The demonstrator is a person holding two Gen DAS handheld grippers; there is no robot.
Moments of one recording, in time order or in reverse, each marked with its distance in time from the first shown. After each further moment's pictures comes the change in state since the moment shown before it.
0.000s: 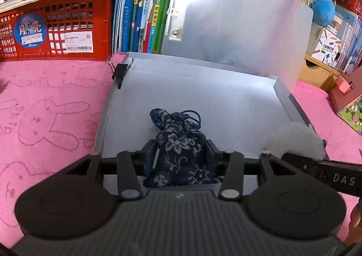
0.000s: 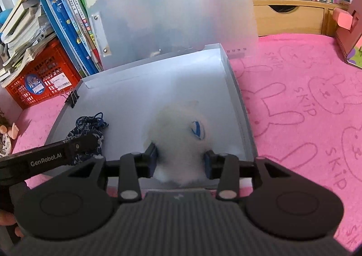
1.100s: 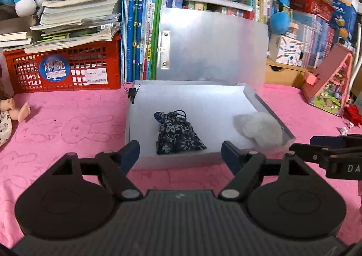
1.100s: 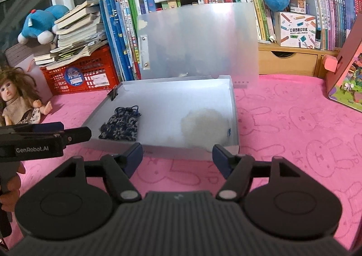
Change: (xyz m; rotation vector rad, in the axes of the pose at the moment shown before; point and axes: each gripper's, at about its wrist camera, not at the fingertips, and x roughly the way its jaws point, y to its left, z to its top) left arm -0.130 -0.007 -0.054 0.136 -0.170 -0.018; right arm -0.110 0.007 -0.057 -0.186 -0.175 0.063
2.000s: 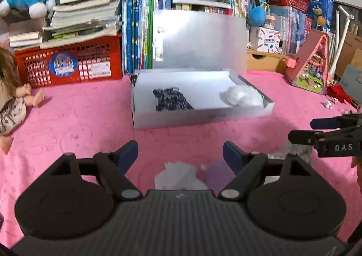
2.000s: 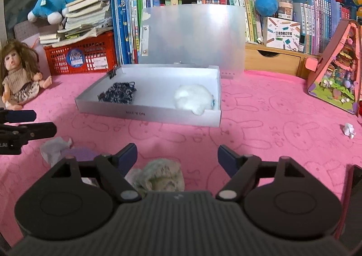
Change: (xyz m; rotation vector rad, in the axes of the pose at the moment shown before) left arm -0.069 0.001 -0.077 0.062 -0.041 -0.031; right arm -0.037 0.002 -0.063 -0.102 -0.034 -0.080
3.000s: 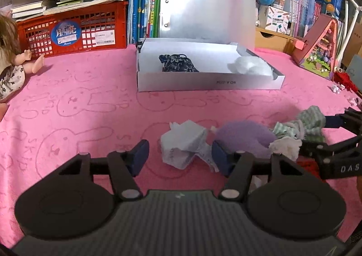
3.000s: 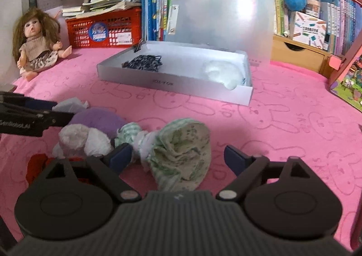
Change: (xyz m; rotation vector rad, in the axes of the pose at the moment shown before) left arm 0.022 0.008 -0.034 -0.038 0.099 0.018; right arm 0.017 0.028 -0.034 -0.110 0.040 0.085
